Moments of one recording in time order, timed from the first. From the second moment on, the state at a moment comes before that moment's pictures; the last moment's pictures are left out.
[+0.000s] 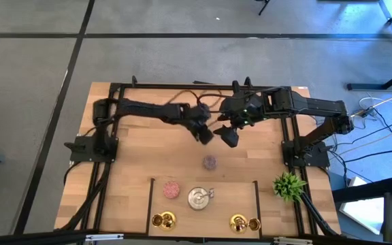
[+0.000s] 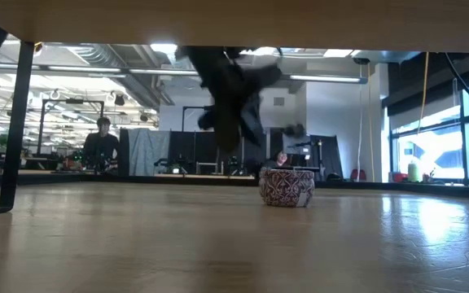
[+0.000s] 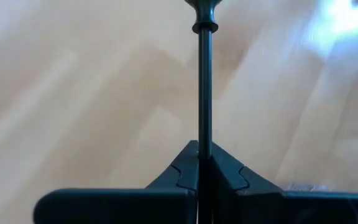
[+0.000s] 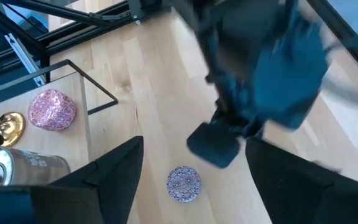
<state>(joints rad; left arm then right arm) 0.20 1.92 1.38 -0.38 0.00 -0.47 0.04 1.52 1.73 -1.02 0.04 0.38</state>
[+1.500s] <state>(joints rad) -0.23 1.28 1.35 0.25 -0.08 -0.44 0.33 1.55 1.73 0.03 0.31 0.49</state>
